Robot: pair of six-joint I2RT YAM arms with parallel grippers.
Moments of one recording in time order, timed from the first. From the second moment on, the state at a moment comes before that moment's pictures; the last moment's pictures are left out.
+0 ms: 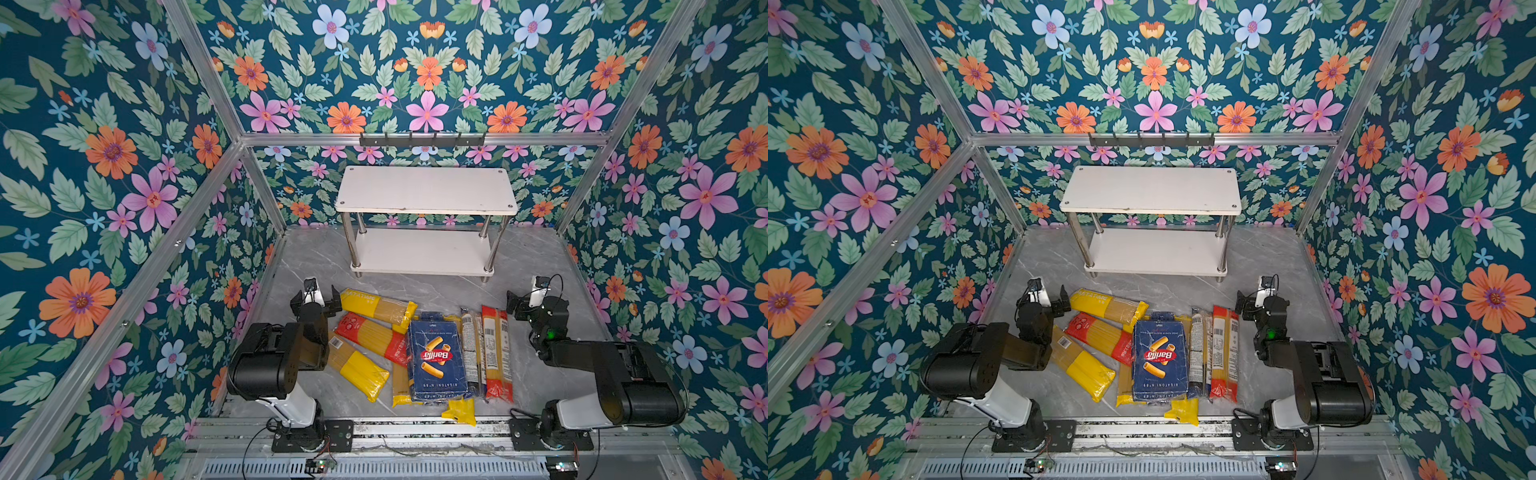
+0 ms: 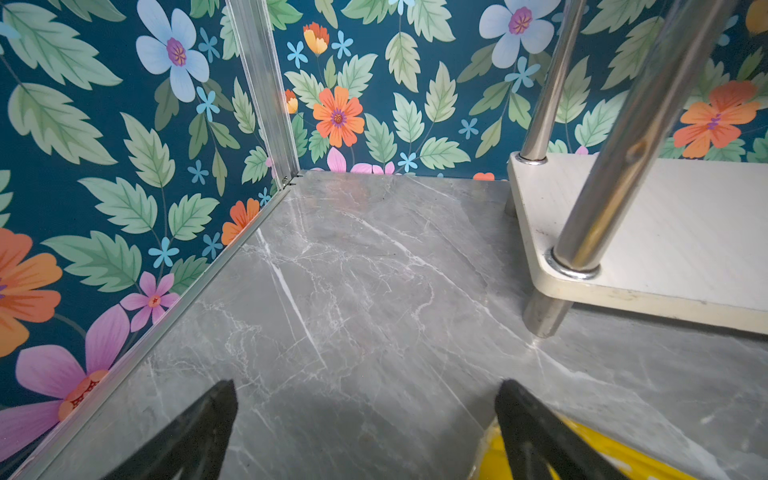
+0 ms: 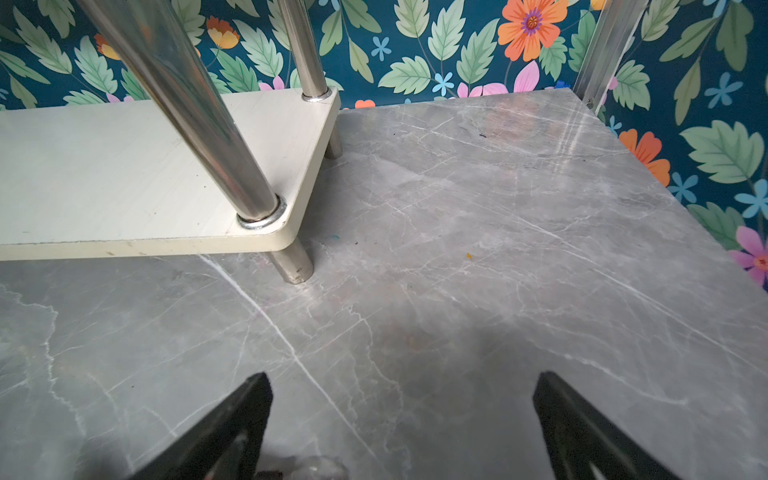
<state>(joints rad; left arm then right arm) -0.05 1.62 0.28 1.17 -0.26 0.00 -0.03 1.44 0.31 0.77 -0.02 0.08</state>
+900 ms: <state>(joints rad) -0.03 1.61 0.29 1.14 -0.19 0.00 -0.02 1.44 0.31 0.77 -0.02 0.08</state>
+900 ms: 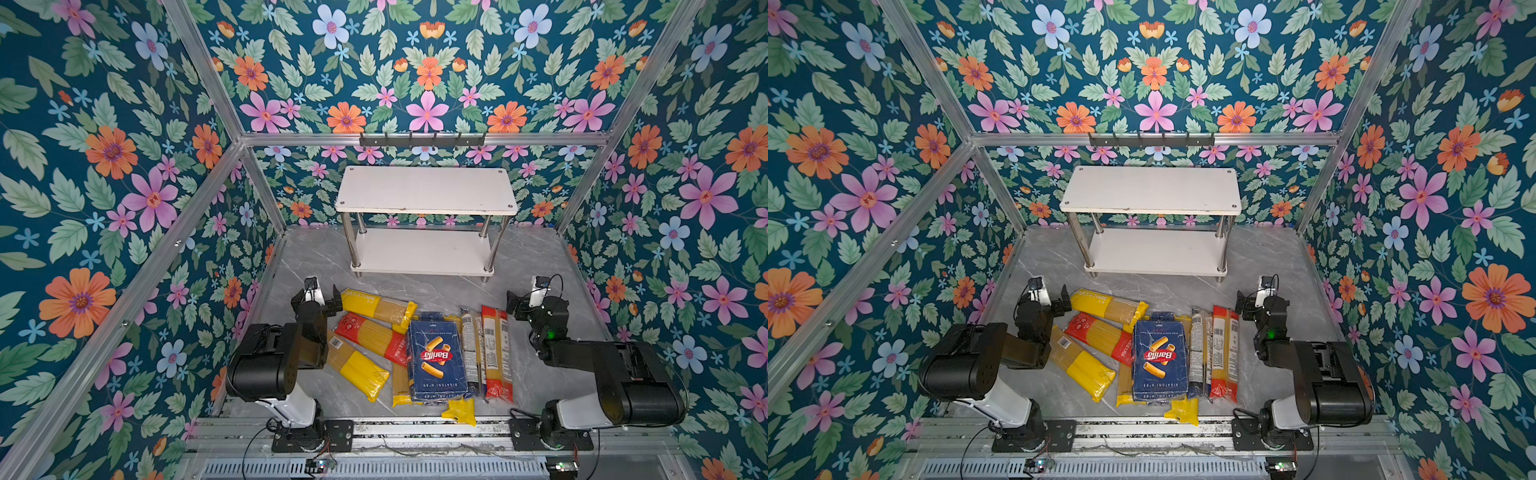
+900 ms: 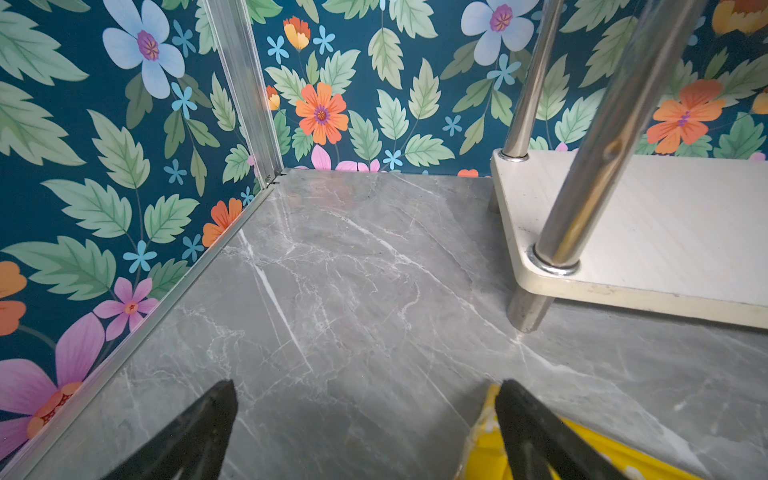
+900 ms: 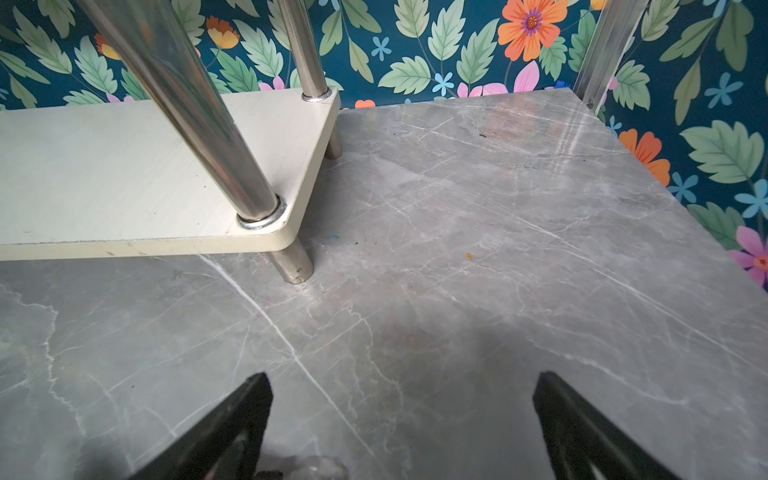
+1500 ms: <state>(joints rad) -0.25 1.25 0.54 0.42 -0.38 -0.13 0.10 1.09 0.75 -0.25 -0.08 0.44</state>
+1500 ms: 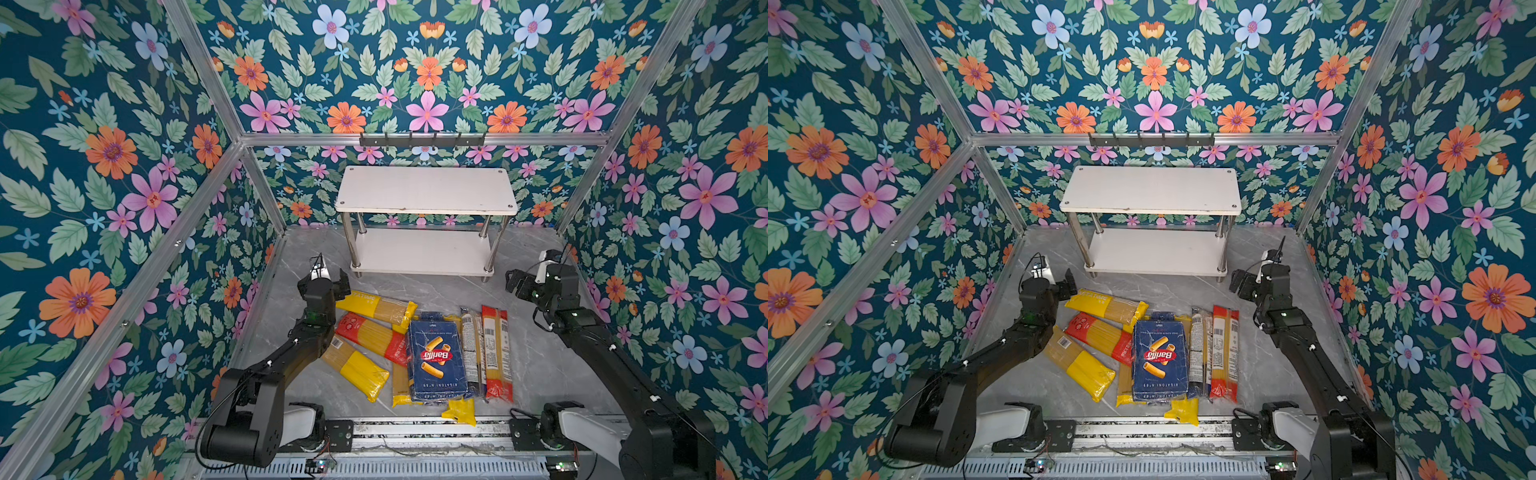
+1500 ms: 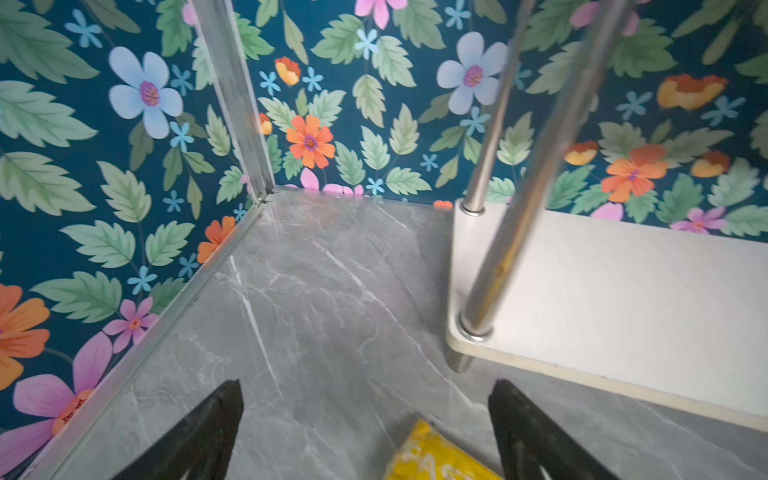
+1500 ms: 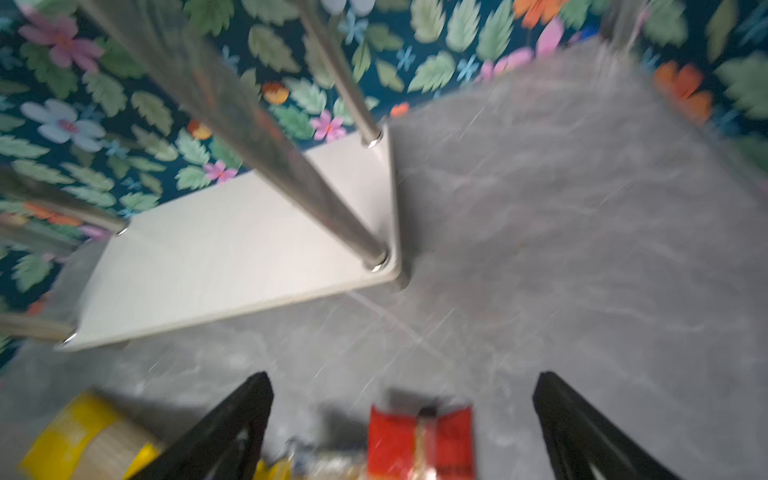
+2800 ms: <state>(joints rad) -1.07 1.00 0.53 -0.24 -0.31 -0.78 0.60 1.01 0.51 -0.35 -0.50 0.88</state>
